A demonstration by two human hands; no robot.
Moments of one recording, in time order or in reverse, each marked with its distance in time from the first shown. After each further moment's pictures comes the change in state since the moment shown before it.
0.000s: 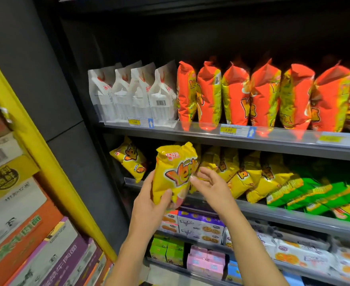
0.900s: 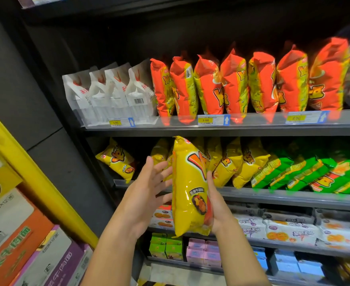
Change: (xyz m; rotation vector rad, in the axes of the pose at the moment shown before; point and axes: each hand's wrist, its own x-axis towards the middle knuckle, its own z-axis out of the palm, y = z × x) left_hand -0.023 0.099 -0.011 -0.607 -0.379 -0.334; right_hand -0.050 0.031 -0.008 0.854 -0.085 0.371
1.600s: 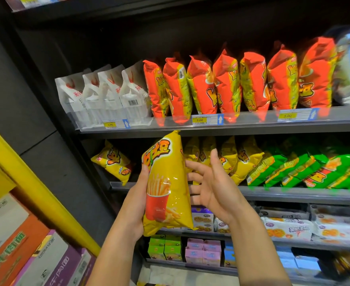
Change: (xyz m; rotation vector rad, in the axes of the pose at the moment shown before) left_hand 0.007 -0.020 -0.004 -0.063 0.146 -0.118; right_hand -0.041 -0.055 0.032 -0.296 -0.152 -0.159
